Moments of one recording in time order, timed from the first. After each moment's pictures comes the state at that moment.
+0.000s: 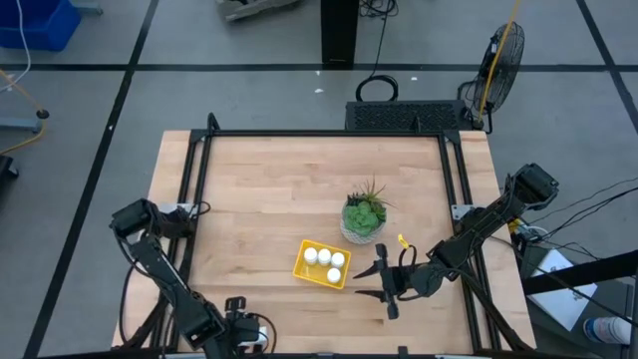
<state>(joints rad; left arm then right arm) -0.97 1.84 1.25 -0.63 -0.13 -1.02 0.68 1.46 0.67 0.44 0.52 0.15</state>
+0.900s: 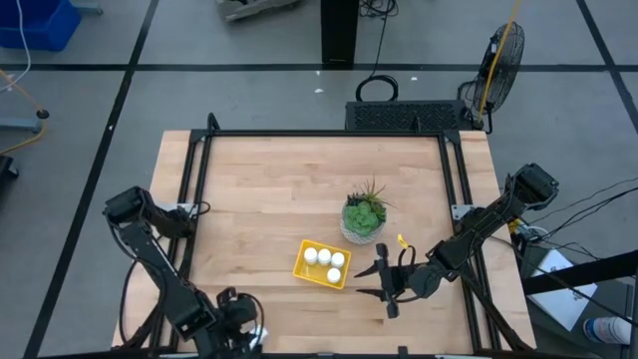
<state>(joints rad) -0.96 1.72 1.25 -0.69 -0.31 -1.35 0.68 1.46 0.67 0.38 0.53 0.17</state>
